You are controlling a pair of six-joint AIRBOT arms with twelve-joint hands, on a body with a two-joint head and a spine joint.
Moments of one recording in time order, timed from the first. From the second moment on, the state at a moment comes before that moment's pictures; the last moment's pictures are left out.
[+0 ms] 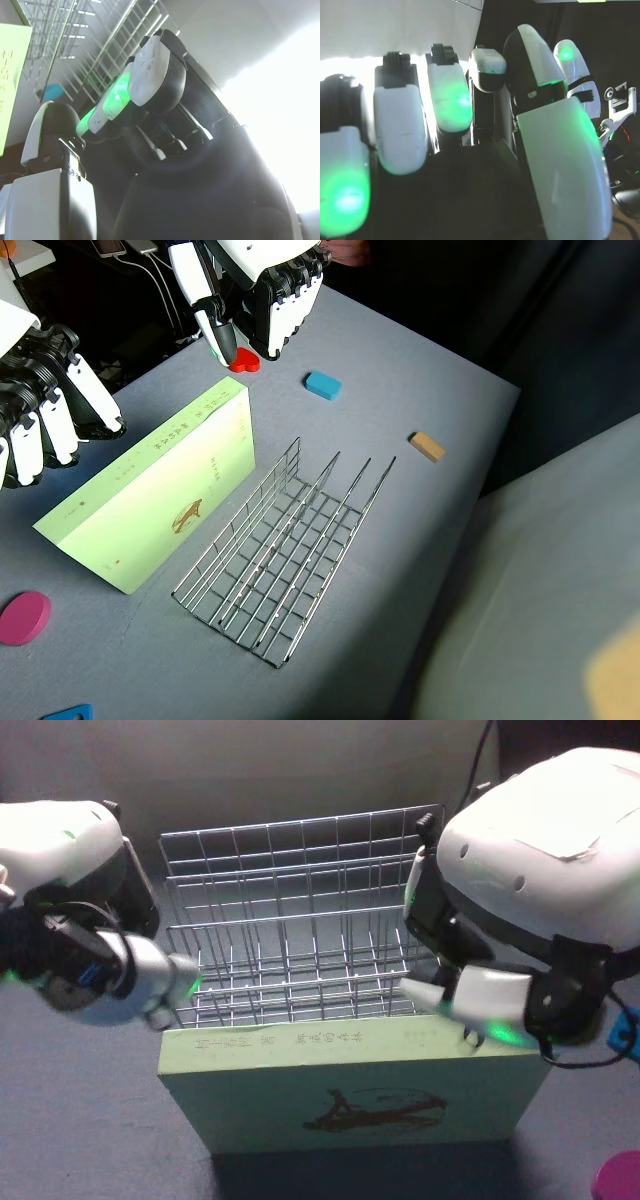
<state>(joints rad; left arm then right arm) 0.04 -0.65 0.35 1.17 1.03 -0.40 -0.15 -0.85 0.34 -1.45 -0.81 0.37</state>
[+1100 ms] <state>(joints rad) 0.07 -0.61 0.47 1.22 0.92 -0.26 -0.03 -1.04 0.38 -1.22 -0.93 0.29</state>
